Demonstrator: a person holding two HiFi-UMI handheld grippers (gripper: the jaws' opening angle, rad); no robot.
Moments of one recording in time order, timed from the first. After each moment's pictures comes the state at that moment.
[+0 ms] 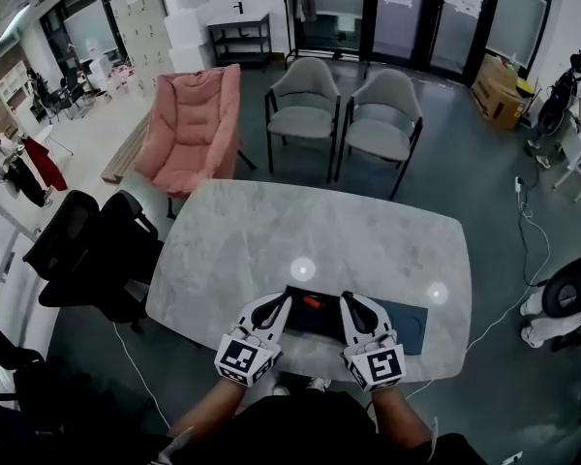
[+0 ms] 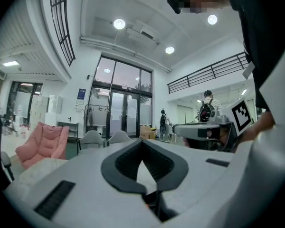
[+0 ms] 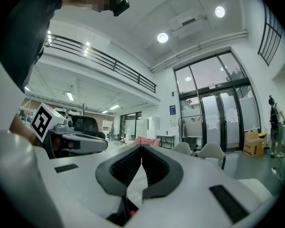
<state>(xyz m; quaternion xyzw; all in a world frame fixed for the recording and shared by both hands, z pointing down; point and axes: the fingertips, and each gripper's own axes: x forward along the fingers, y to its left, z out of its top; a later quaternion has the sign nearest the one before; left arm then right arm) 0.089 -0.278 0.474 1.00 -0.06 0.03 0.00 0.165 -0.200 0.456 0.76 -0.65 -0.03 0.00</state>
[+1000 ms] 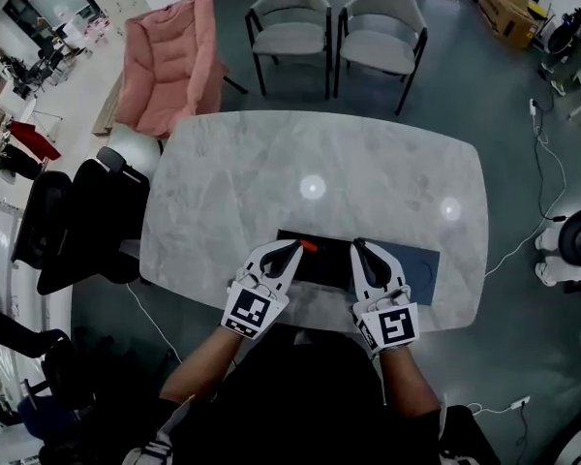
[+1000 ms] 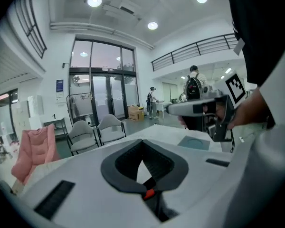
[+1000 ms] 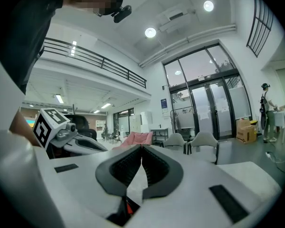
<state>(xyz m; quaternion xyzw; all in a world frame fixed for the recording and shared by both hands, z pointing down) 0.153 -0.272 0.543 0.98 0.01 0.16 -0.08 0.218 -0.197 0.498 0.79 -0.62 0.02 -0.01</state>
